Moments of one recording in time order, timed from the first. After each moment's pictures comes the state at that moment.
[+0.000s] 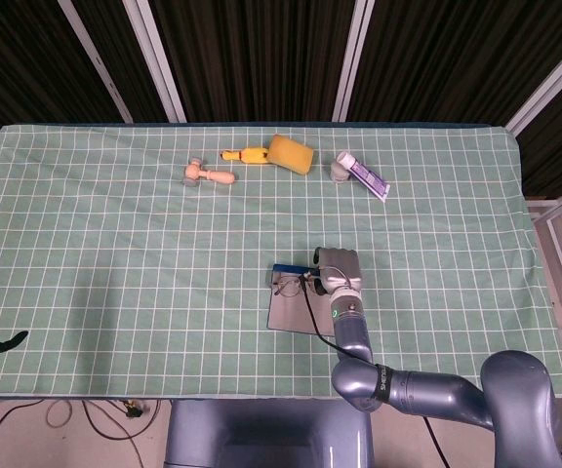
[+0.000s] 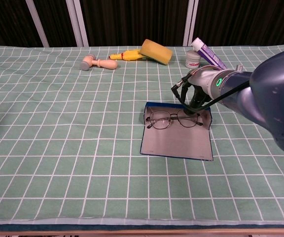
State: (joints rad) left arm -0.10 -1.05 -0.09 -1.70 1.31 1.36 -0.10; right arm 1.02 -1.78 0.39 -1.48 -0.21 1.20 -0.92
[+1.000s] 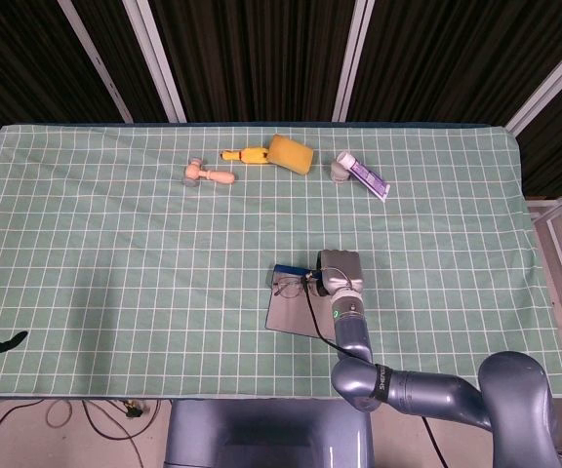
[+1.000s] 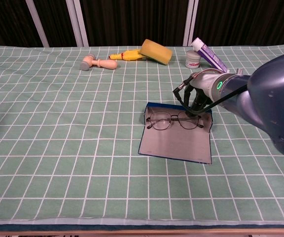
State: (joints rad) left arm -0.10 -1.05 -0.09 -1.70 1.30 1.36 -0.10; right arm 1.01 -1.79 0.39 -1.46 -0.20 1.20 -0.92
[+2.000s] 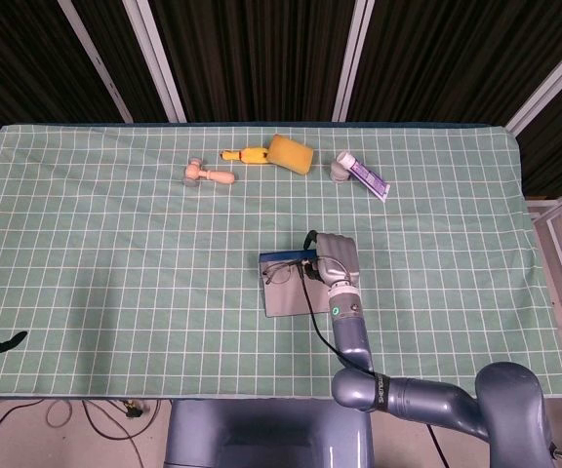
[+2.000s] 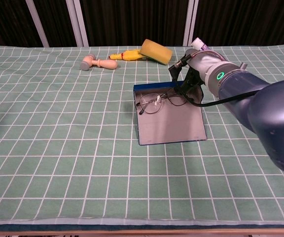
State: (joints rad) left arm -0.10 -1.05 -0.09 -1.70 1.30 1.36 -0.10; right arm 0.94 -1.86 0.39 -1.39 -0.56 1.25 -0.58
